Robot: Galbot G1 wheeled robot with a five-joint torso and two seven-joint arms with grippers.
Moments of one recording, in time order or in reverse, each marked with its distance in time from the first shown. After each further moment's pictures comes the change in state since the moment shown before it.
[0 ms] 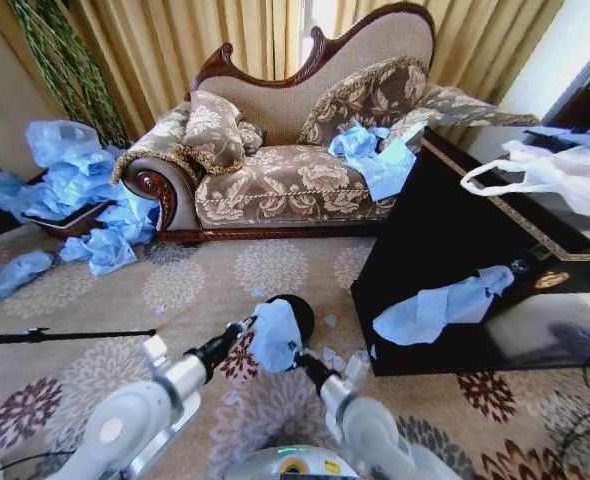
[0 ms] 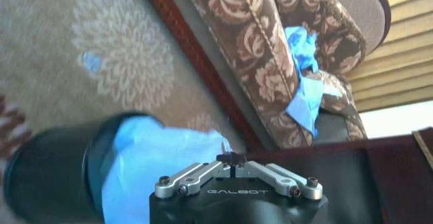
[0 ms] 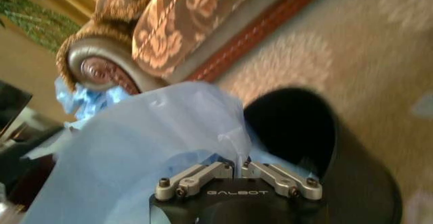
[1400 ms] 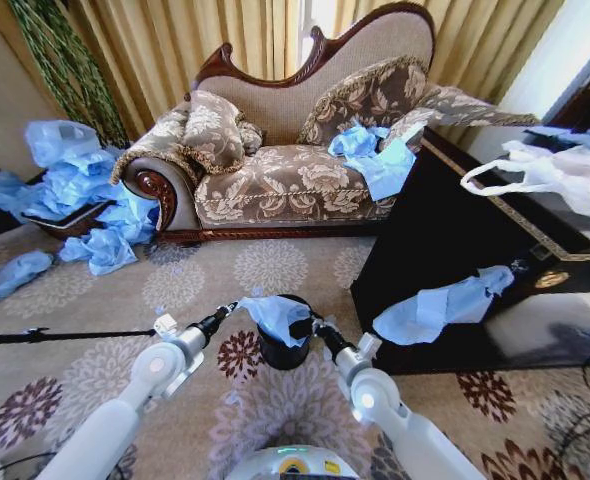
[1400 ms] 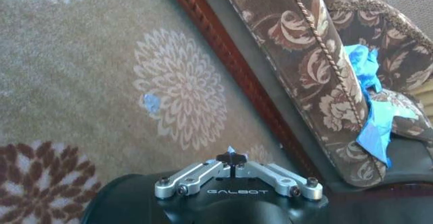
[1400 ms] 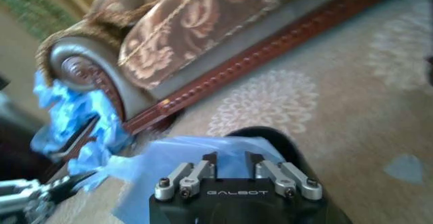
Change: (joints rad) left arm -0.107 -0.003 0.045 0.336 0.110 0.029 0.113; right arm 0.059 0.030 0.043 -0.122 -0.167 -0.056 -0.088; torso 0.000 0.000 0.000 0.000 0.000
